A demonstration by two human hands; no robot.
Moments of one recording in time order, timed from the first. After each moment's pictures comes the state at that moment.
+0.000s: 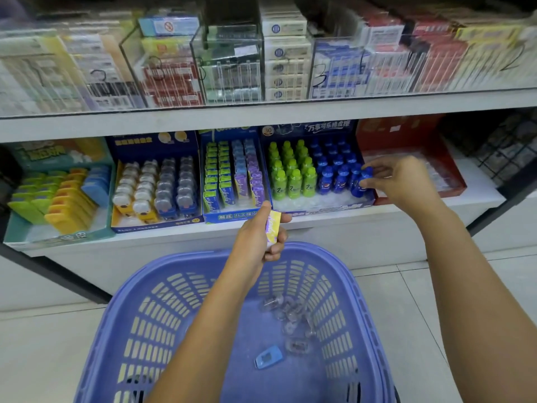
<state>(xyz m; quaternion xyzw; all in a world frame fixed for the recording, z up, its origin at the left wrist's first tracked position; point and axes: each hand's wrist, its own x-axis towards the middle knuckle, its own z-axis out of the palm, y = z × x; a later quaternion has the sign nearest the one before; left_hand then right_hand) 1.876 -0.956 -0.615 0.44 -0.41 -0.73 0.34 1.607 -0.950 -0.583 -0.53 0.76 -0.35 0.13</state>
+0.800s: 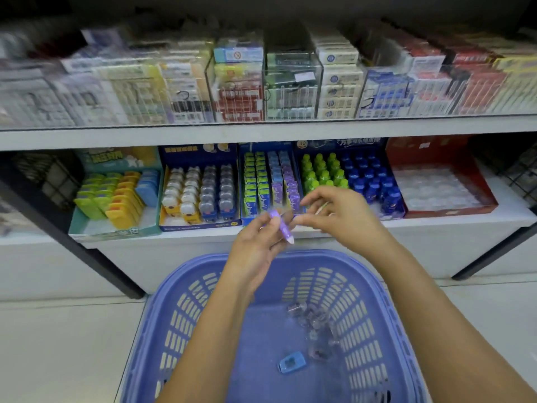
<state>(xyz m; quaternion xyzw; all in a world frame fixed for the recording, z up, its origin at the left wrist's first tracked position) 1.934 -0.953 -0.607 0.35 -0.36 -0.74 0.44 1.774 -0.930 -0.551 -0.60 0.65 -0.36 0.29</state>
